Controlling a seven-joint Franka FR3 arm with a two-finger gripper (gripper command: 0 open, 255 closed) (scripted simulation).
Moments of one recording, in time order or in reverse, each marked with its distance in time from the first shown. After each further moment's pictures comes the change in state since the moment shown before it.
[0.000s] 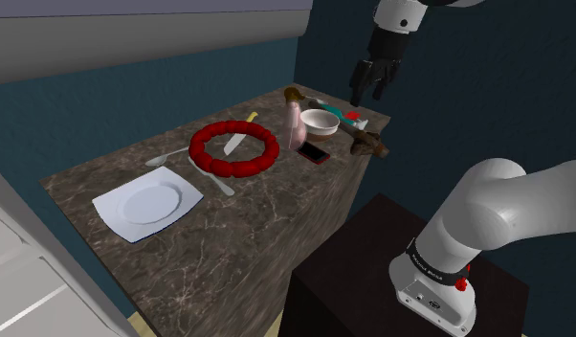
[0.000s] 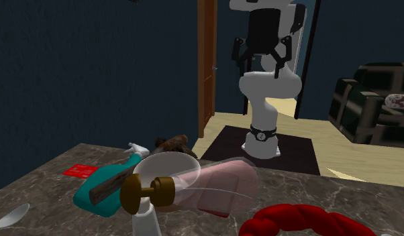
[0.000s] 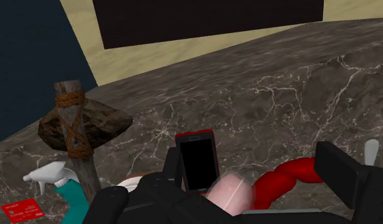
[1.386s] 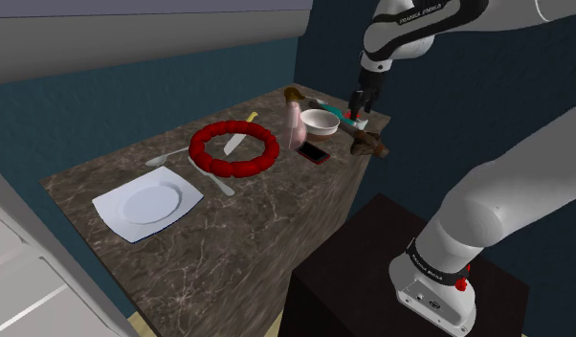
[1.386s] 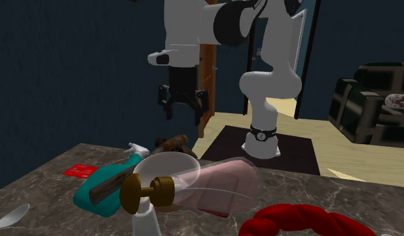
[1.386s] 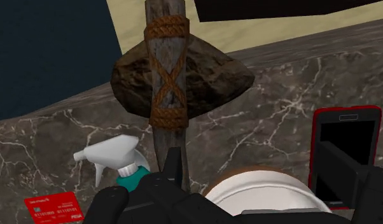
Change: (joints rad) arm -0.078 0.510 -0.312 0.077 -0.141 0.403 -0.385
